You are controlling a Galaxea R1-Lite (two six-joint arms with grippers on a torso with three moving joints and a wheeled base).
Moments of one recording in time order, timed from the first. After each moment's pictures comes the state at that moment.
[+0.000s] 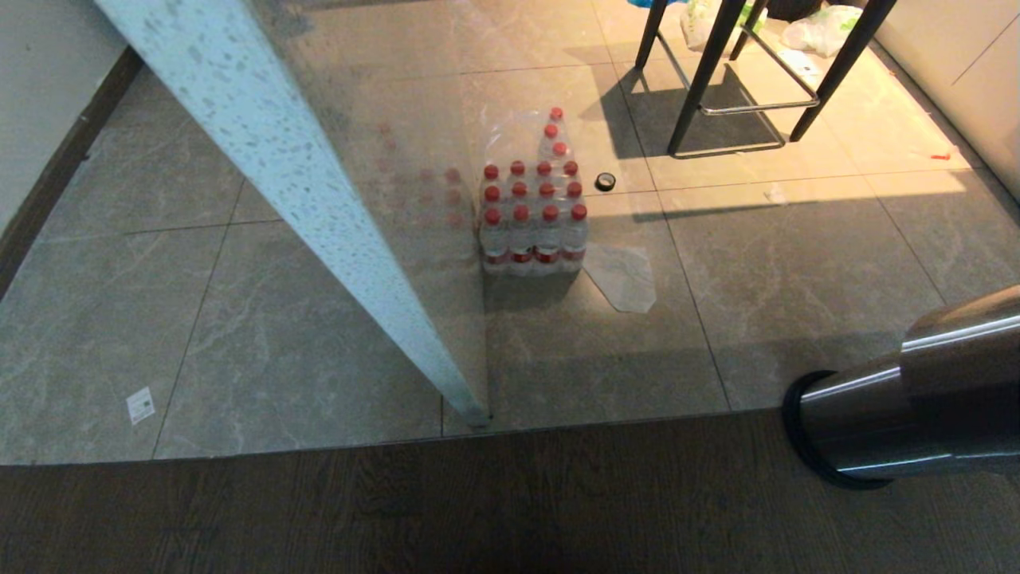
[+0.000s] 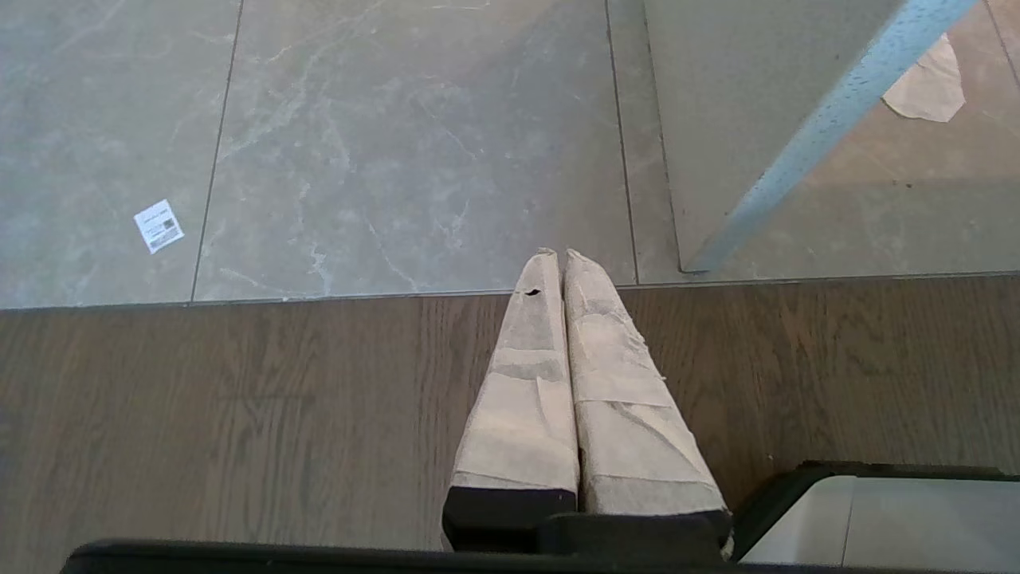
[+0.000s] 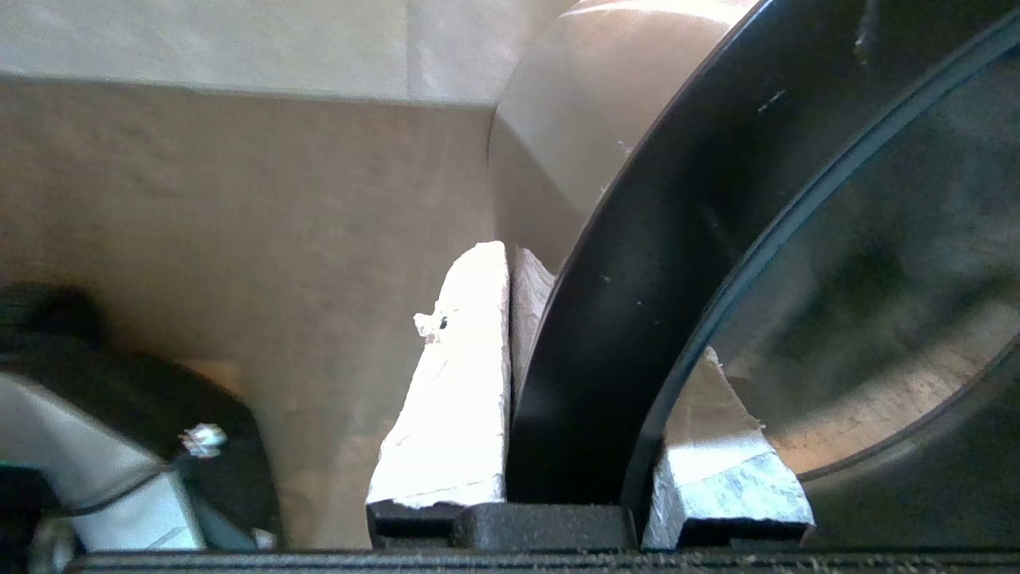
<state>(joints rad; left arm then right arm) 0.00 0.00 0.00 0.01 0.00 0.00 -0.94 1.38 -1.24 0.60 0.70 -0.79</state>
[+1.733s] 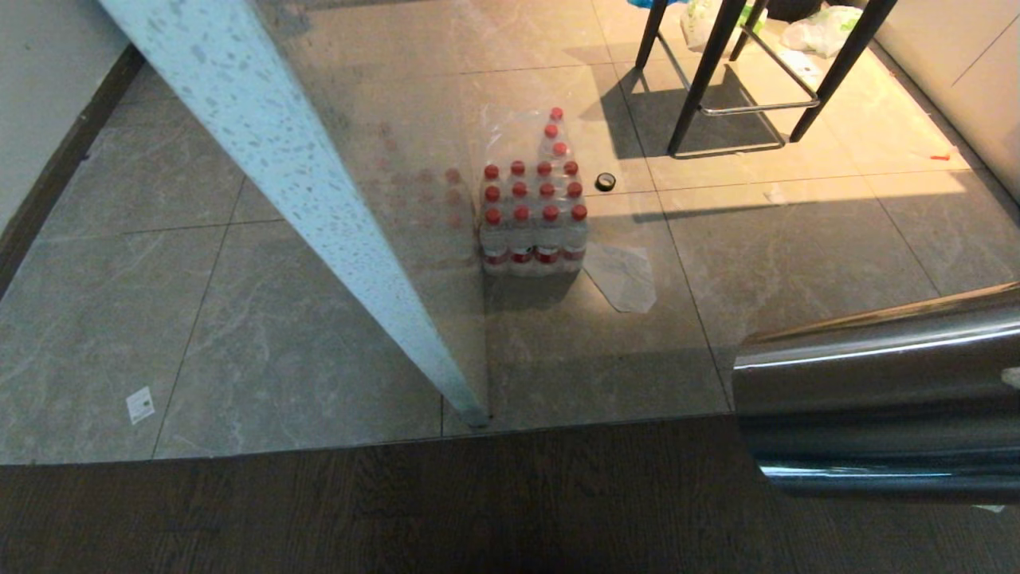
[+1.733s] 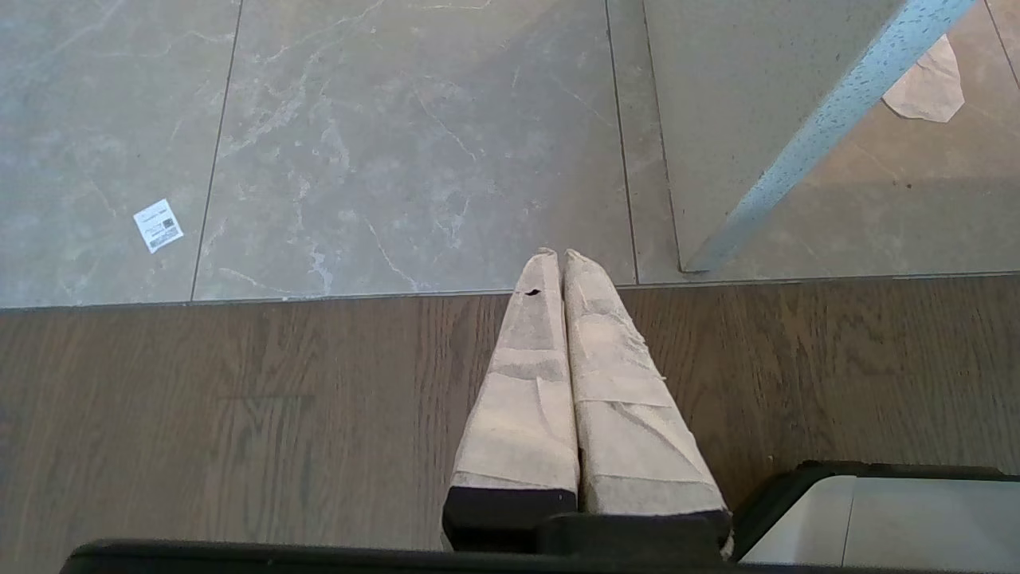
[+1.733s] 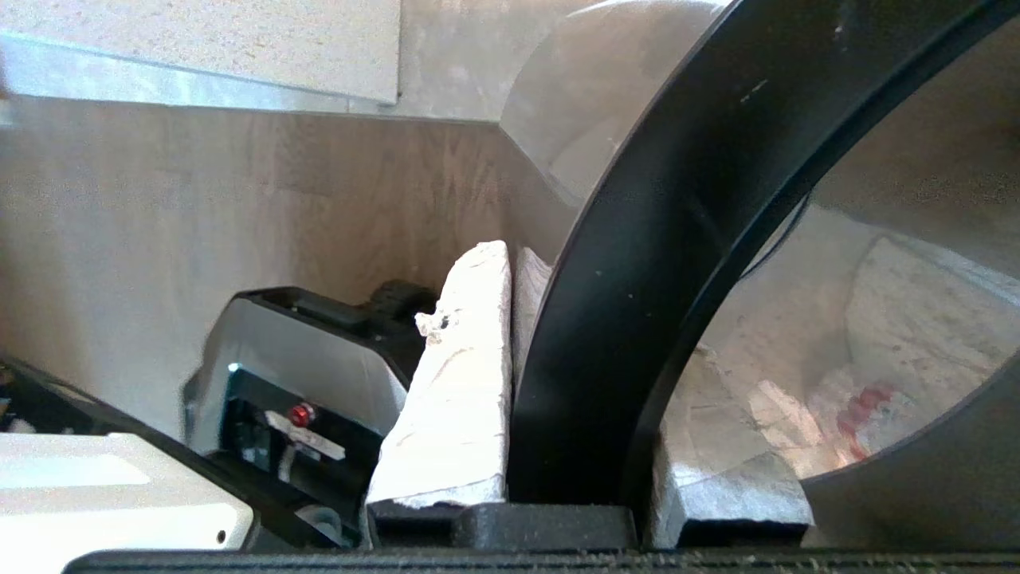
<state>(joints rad) 0.00 0.00 0.00 0.01 0.00 0.00 -0.81 1.46 -1.04 0.69 1.06 -0.78</state>
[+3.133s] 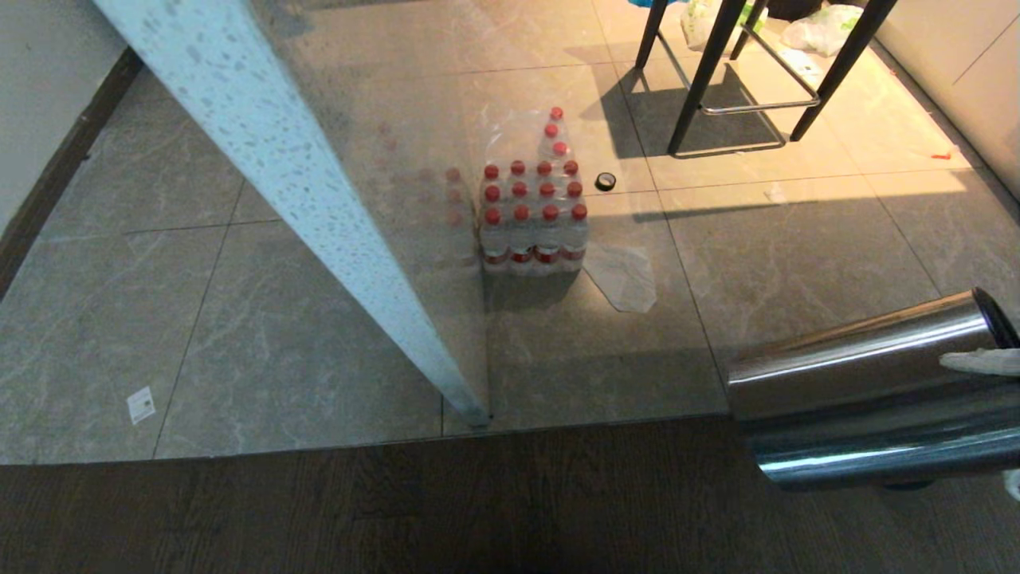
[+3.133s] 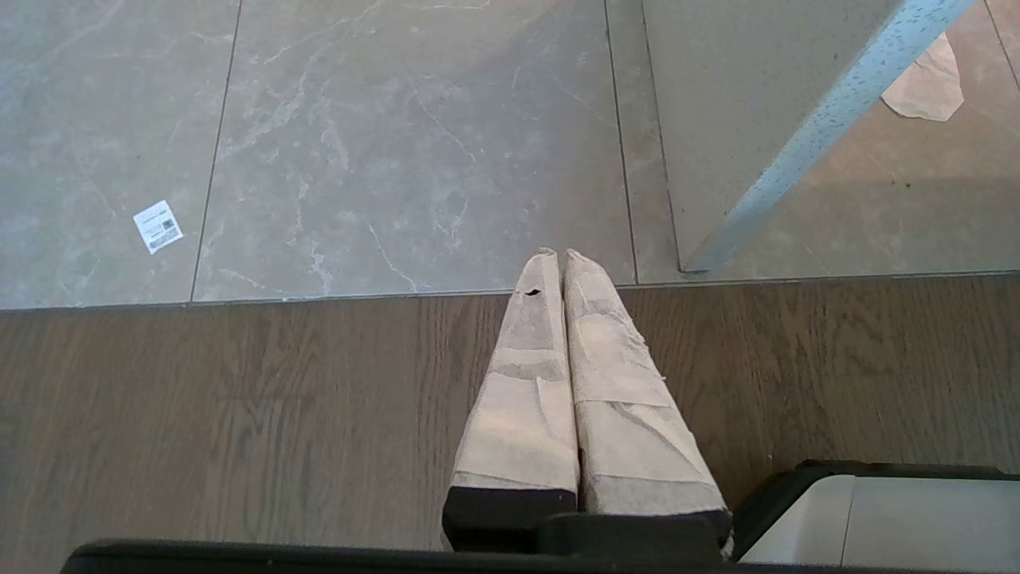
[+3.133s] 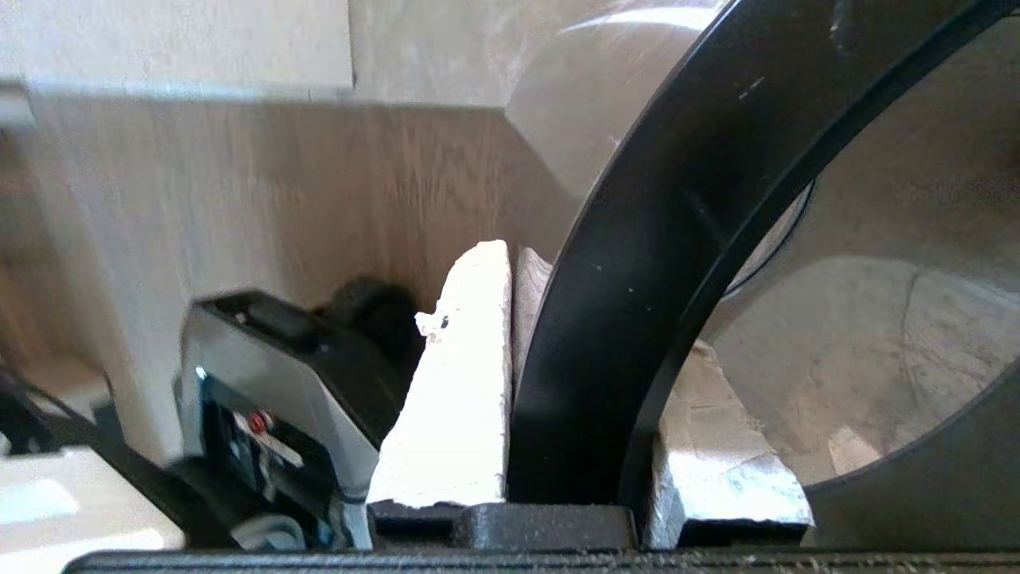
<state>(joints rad) 0.00 0.00 0.00 0.01 0.00 0.00 -0.73 1.88 -1.30 0.59 1.02 -0.72</state>
